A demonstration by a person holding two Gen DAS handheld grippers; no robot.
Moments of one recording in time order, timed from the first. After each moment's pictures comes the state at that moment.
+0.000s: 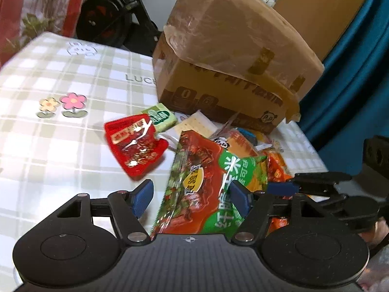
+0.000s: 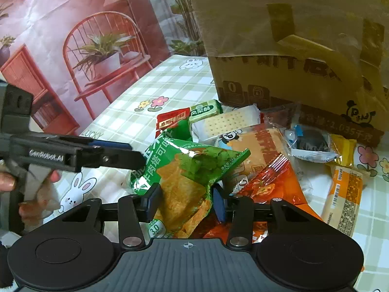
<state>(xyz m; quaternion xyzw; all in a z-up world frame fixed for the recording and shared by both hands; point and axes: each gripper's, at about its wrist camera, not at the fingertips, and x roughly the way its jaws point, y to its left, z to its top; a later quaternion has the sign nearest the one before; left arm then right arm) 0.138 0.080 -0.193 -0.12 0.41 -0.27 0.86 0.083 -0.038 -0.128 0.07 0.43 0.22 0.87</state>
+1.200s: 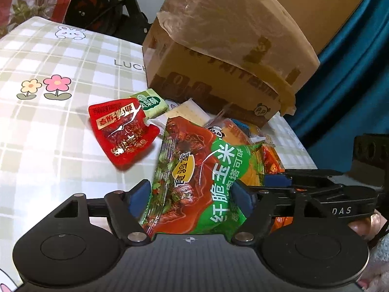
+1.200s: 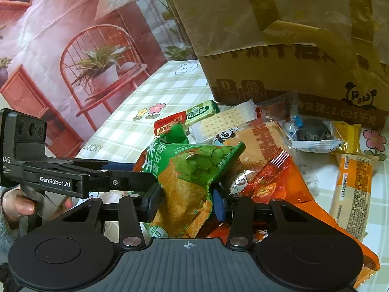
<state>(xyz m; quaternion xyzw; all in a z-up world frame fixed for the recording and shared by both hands) 0.142 0.076 -0.217 -0.14 0.41 -0.30 0.85 0.090 -0.042 -0.144 0.13 0.42 0.22 0.87</state>
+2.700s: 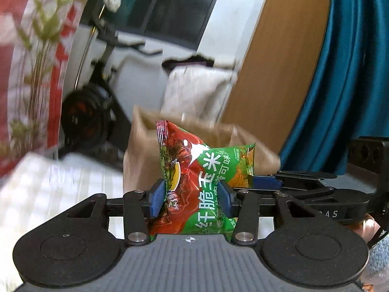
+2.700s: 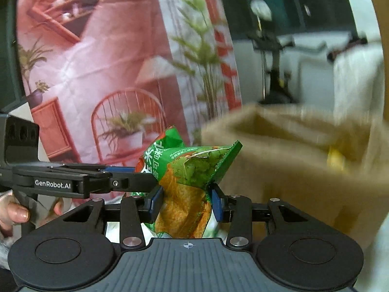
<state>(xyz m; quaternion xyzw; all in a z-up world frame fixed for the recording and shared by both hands) 0.156 0.019 -0.042 -0.08 0.20 -0.27 0.94 0.133 -0.076 0.025 0.03 0.21 0.27 0.94</state>
